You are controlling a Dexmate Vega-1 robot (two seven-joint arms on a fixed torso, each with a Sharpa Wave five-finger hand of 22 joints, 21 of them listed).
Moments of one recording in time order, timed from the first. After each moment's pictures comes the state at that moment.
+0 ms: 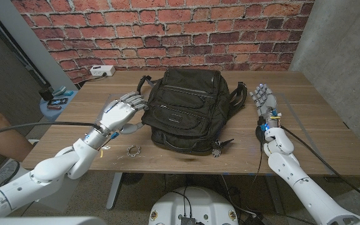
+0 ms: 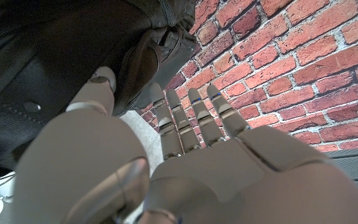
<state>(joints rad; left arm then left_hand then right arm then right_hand) 1.37 1.12 0.27 -1.90 0.99 0.07 0.79 0.85 -0.10 0.53 -0.16 0.20 0.68 -0.08 0.47 0.28 0.41 -0.15 0.63 0.47 0.43 -0.06 0.27 0.22 0.36 0.06 0.24 0.18 -1.02 -0.38 -0.21 -1.35 0.86 0.48 -0.01 0.43 0.17 0.36 -0.10 0.18 0.22 0.01 0.20 0.19 0.20 0.04 0.20 0.20 0.11 -0.02 0.23 0.24 0.38 -0.04 0.19 0.17</state>
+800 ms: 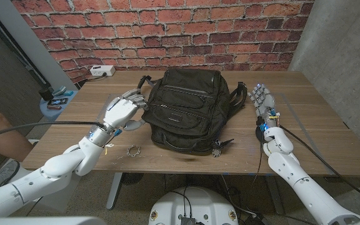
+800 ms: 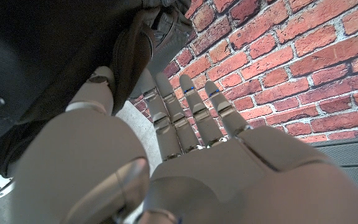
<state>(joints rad) 1.25 1.11 0.39 -1.87 0.97 0.07 0.86 0.85 -0.10 0.50 -0.15 0.22 0.97 -0.07 0.59 0.24 0.76 -0.19 0.72 0.45 0.69 -0.14 0.32 0.21 0.41 0.04 0.26 0.19 -1.02 -0.39 -0.22 -1.37 0.86 0.45 -0.02 0.43 0.17 0.36 -0.10 0.18 0.23 0.01 0.20 0.19 0.20 0.05 0.21 0.20 0.11 -0.02 0.23 0.24 0.38 -0.04 0.19 0.17</state>
